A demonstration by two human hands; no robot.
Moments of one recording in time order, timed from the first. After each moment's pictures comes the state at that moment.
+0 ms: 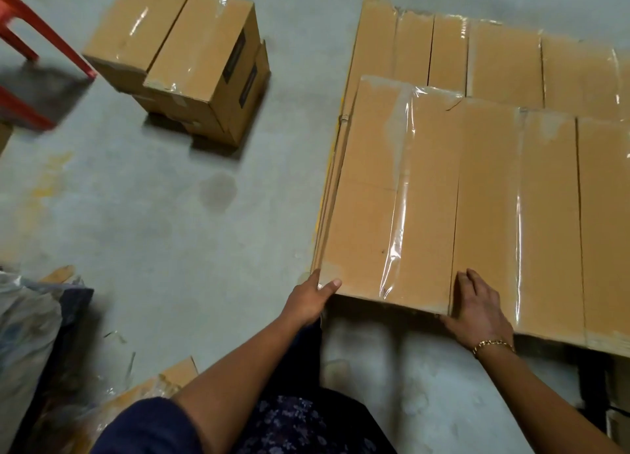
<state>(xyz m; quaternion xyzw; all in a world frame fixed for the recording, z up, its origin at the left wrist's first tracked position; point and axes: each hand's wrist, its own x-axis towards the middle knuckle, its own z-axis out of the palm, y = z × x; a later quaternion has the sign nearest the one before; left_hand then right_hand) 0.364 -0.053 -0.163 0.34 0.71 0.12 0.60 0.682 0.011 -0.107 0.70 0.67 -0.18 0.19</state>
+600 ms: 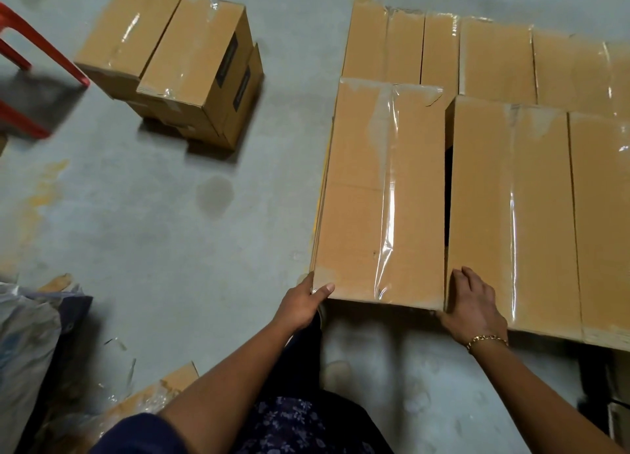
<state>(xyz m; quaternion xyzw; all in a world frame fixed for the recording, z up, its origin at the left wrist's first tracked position) 0.357 -0.057 -0.165 0.35 0.71 0.12 0.60 0.679 0.013 -0.108 0.71 0.65 -0.19 0.17</state>
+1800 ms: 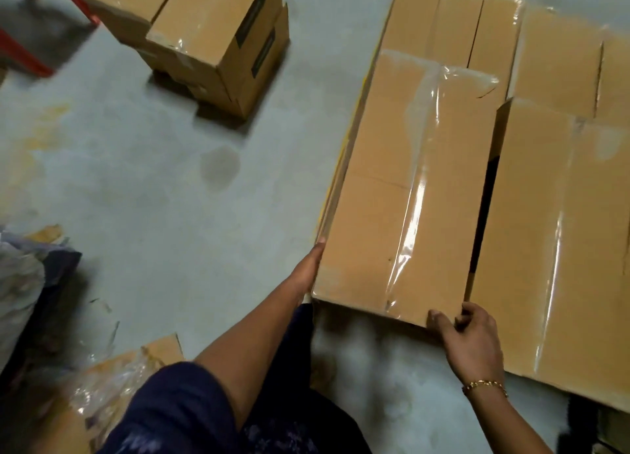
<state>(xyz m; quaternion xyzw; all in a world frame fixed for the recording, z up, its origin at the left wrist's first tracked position) 0.362 0.019 -0.194 0.05 0.65 0.28 0.71 0.651 0.015 -0.123 0.80 0.52 -0.30 0.00</state>
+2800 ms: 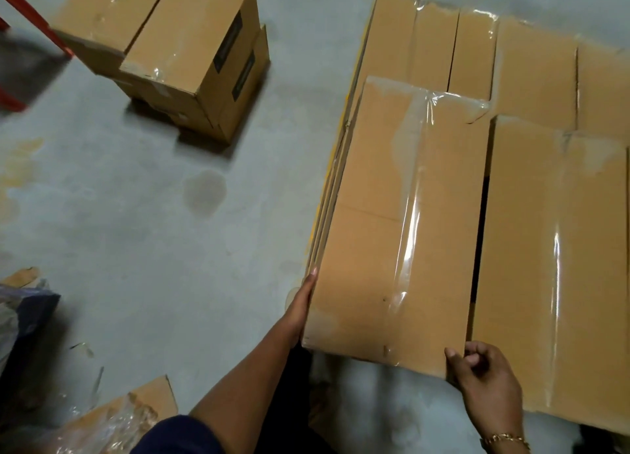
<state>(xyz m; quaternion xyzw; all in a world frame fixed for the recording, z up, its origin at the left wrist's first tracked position) 0.361 0.026 -0.229 -0.06 0.55 0.34 0.76 0.656 0.014 -0.141 0.81 0.48 -0.31 -0.12</state>
